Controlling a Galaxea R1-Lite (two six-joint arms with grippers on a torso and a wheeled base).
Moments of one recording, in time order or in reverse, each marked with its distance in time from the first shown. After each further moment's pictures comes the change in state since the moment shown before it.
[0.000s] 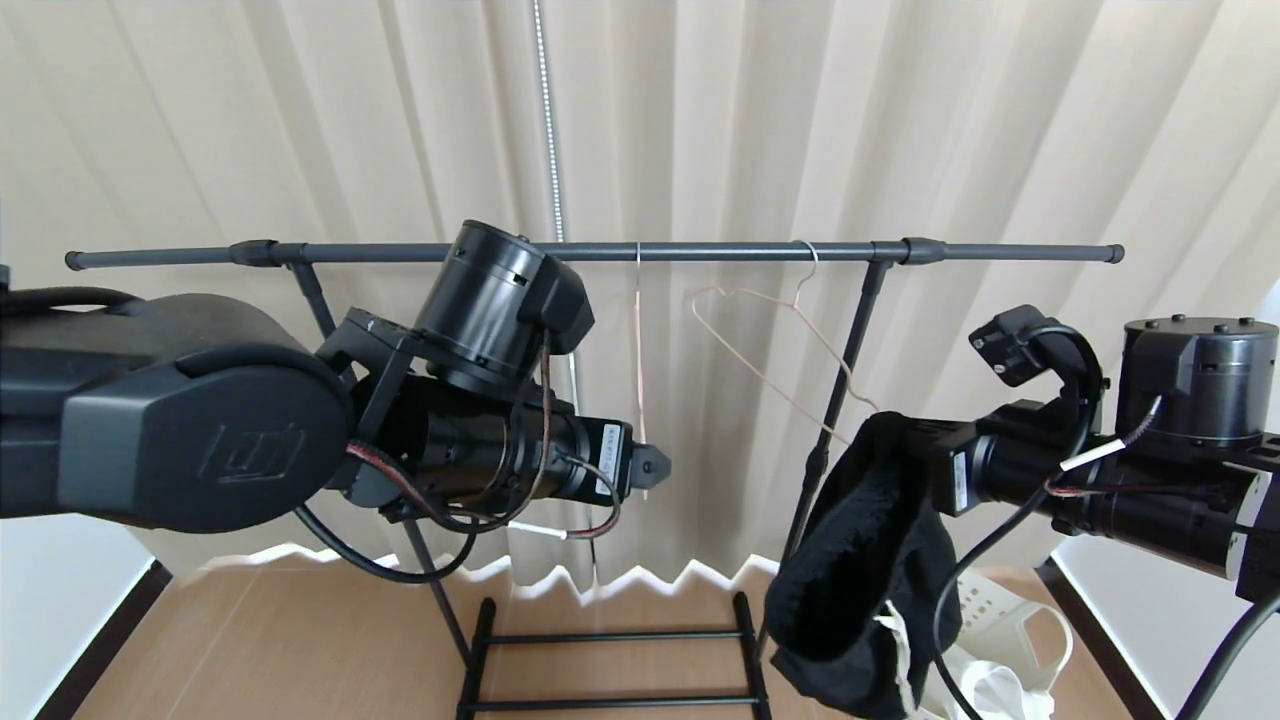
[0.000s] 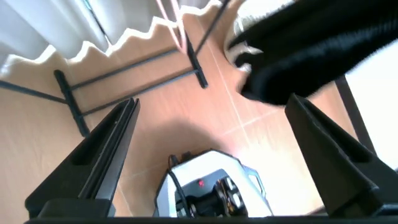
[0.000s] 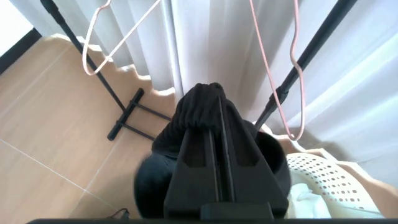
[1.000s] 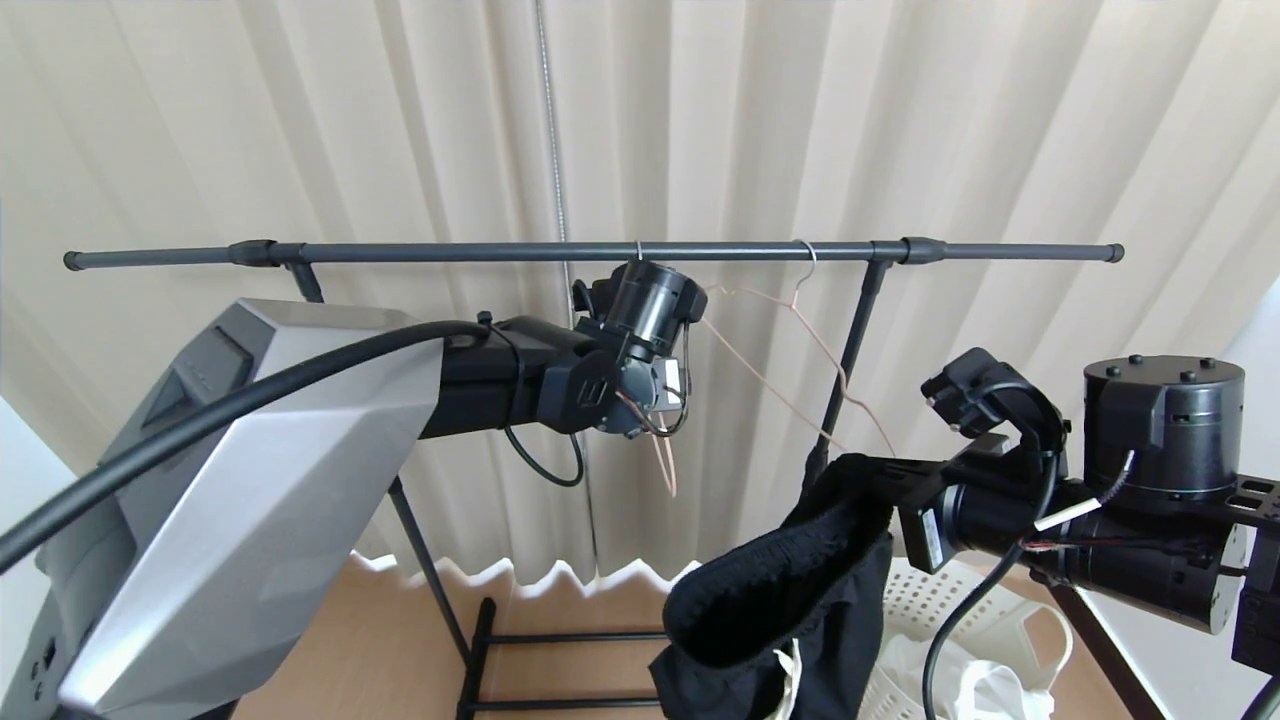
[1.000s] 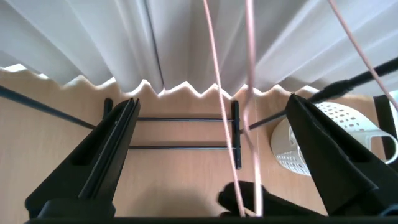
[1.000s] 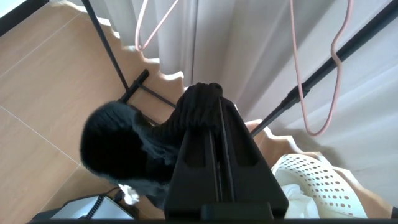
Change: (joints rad) left arm 0.065 0.577 -0.653 0.006 0.373 -0.122; right arm 0.126 -0.003 0.061 -0.011 -0.058 -0.064
